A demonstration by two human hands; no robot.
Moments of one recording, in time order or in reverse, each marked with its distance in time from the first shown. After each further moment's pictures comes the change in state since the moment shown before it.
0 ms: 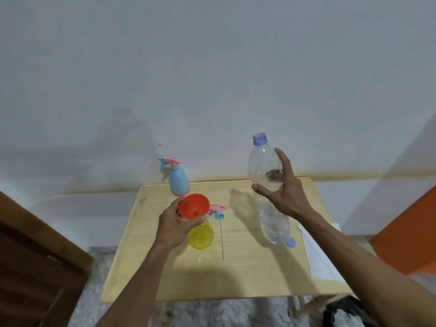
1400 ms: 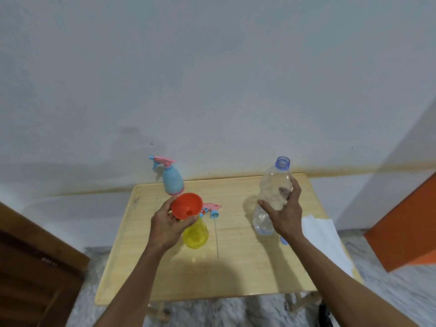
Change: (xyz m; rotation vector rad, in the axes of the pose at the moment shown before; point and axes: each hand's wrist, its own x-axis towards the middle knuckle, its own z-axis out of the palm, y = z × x) left_hand 0.000 0.004 0.004 -0.056 0.017 -0.035; right_hand -0.039 0.064 0.029 0.164 0.231 0.296
